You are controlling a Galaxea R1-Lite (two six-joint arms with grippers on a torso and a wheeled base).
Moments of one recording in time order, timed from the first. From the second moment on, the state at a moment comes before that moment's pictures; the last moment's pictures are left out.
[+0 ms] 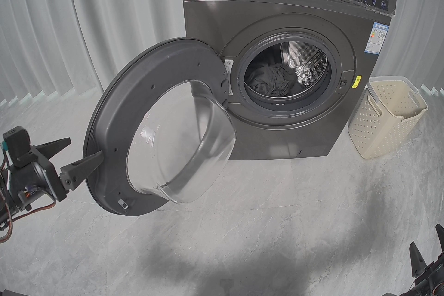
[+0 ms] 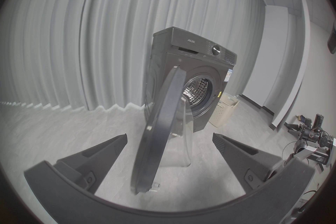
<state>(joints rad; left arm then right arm) -0.14 1.10 -0.44 -0.54 -0.30 -0.03 0.00 0.02 -0.02 0.00 0.02 -0.01</state>
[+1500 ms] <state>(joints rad) -0.69 1.50 -0.51 -0.96 -0.29 -0.13 0.00 0.02 -0.02 0.00 0.02 -0.01</state>
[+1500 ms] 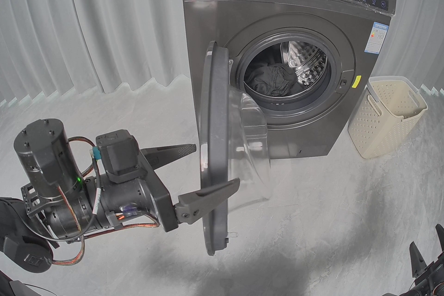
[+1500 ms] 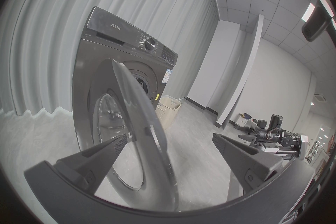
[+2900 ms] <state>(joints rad) -0.62 1.66 -0.56 -0.99 -0.10 -0.09 0.00 0.02 -0.02 0.00 0.02 -0.01</state>
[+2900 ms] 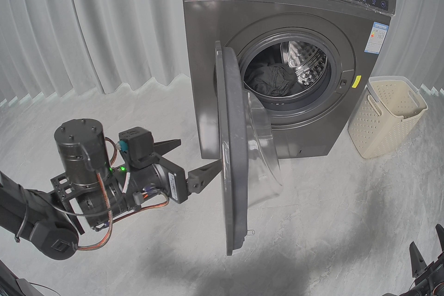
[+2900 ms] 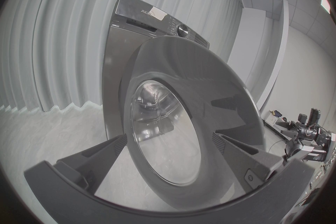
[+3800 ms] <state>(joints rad) -0.73 2.02 -1.18 -0.91 0.00 -0.12 0.00 0.02 -0.02 0.00 0.02 -0.01</state>
